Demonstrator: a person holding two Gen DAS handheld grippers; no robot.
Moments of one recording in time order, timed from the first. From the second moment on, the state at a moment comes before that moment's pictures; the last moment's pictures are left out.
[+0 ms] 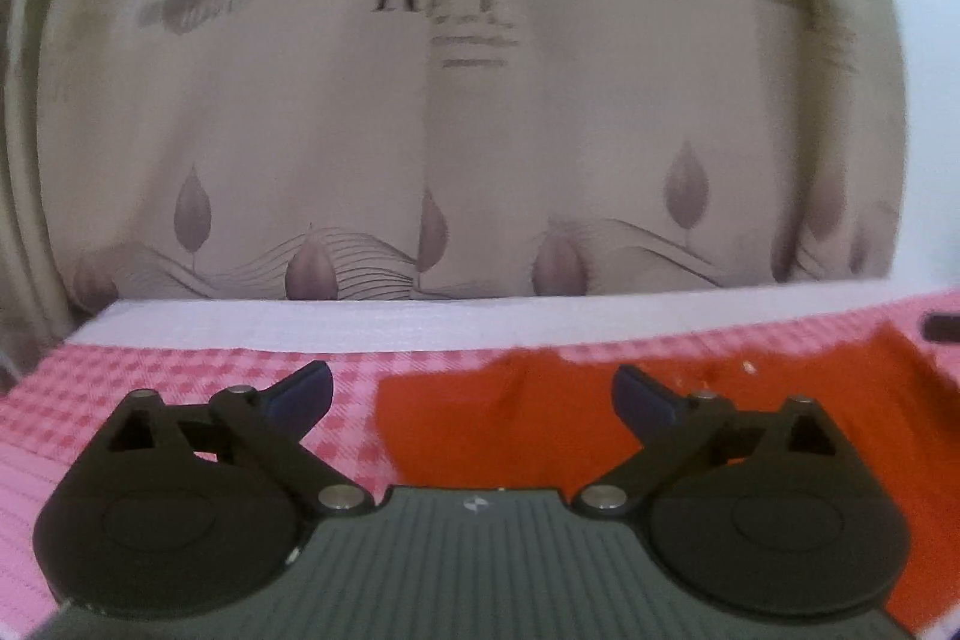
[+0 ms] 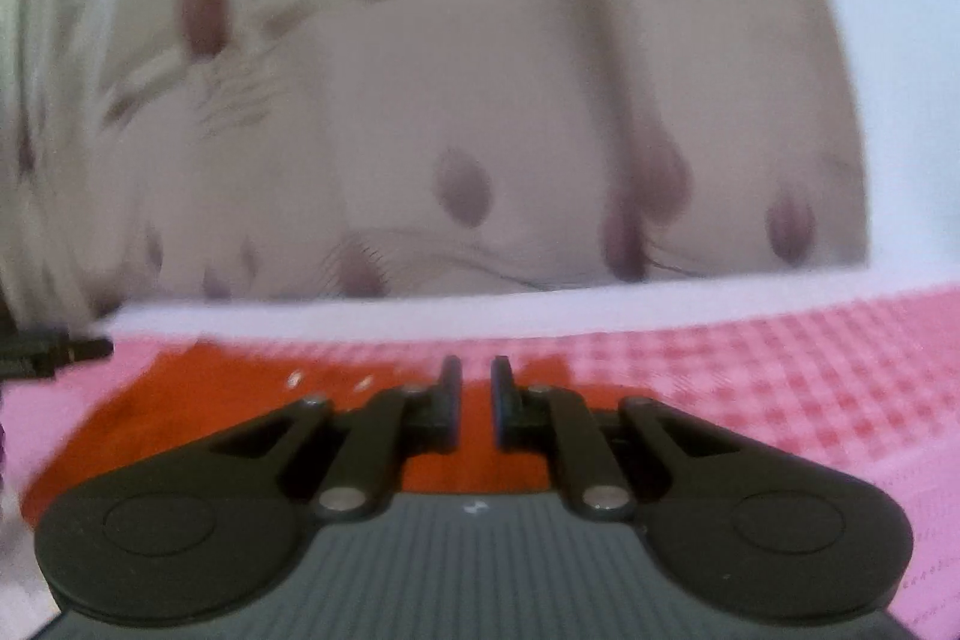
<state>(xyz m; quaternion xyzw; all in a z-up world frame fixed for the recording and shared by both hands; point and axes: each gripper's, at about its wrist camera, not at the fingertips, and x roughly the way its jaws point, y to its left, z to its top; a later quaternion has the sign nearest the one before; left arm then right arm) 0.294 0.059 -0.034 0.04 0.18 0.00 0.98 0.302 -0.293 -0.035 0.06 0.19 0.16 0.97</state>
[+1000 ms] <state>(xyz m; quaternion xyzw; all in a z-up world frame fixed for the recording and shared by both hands) 0.269 0.021 -0.031 0.10 0.24 0.02 0.96 0.299 -0.230 -0.070 -0.06 0.31 0.16 0.94</state>
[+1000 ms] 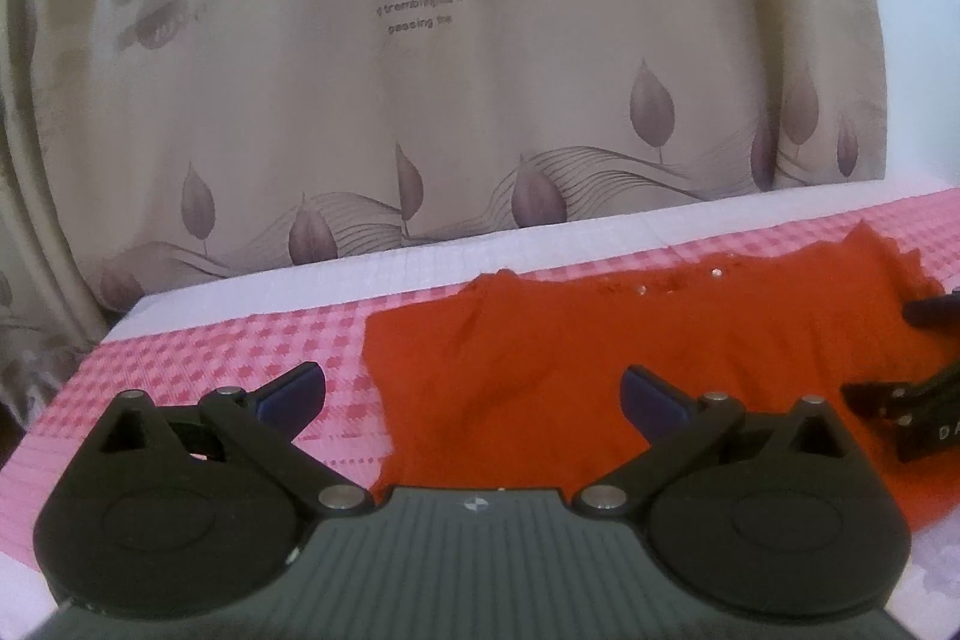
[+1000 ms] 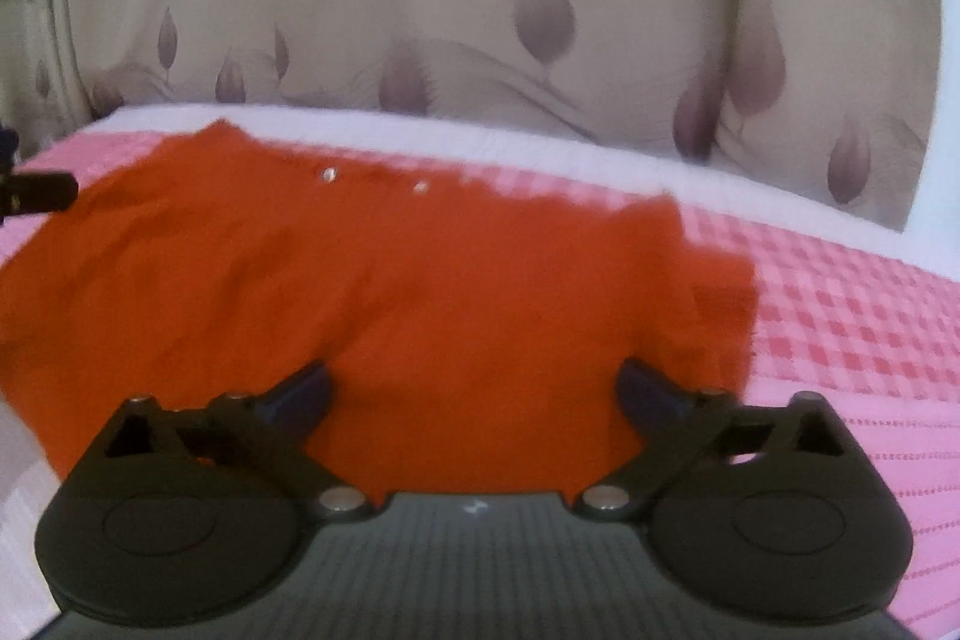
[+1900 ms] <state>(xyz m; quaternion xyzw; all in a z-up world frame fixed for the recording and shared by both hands) 0.298 0.119 -0.020 -0.02 0.30 -0.08 0.95 0.293 -0.231 -0.070 -0.06 0.31 0.17 0.93</state>
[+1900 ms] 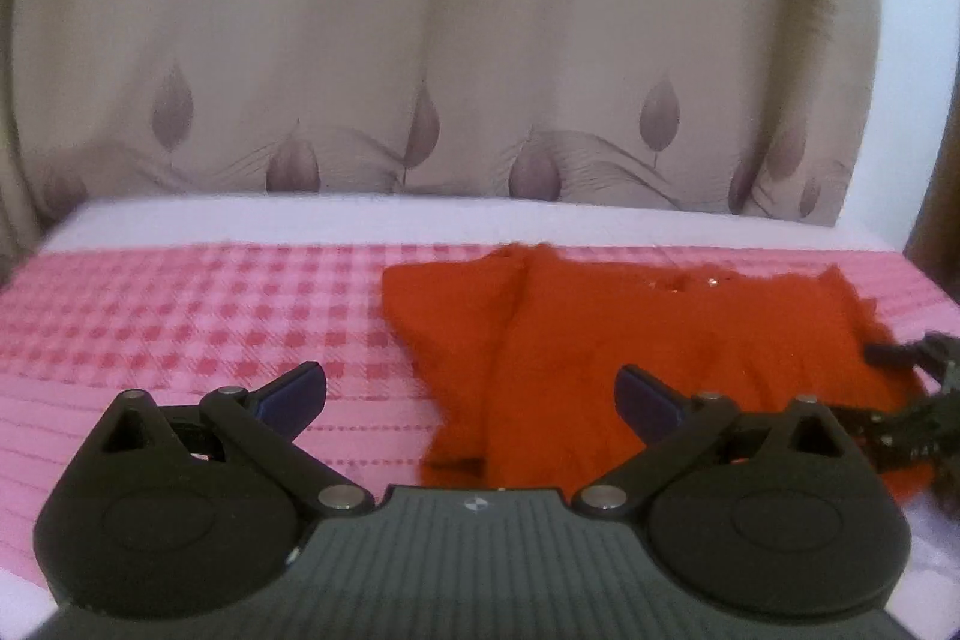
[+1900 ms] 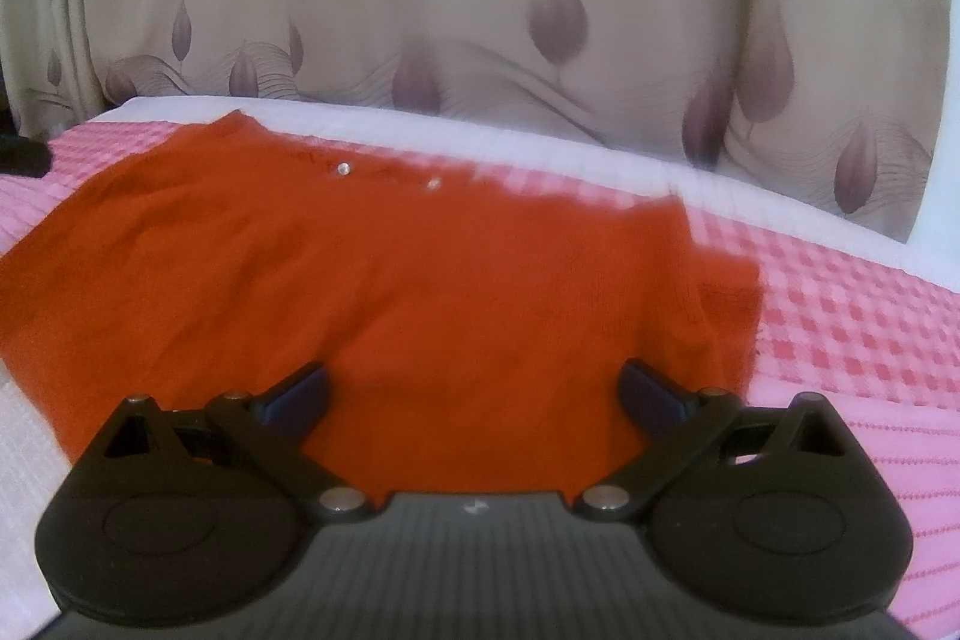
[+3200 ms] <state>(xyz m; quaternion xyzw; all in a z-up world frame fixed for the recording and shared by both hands) 0.363 -0.008 0.036 -0.09 0.37 -0.12 0.91 0.277 -0.287 -0.064 0.14 0.23 0.23 0.94</state>
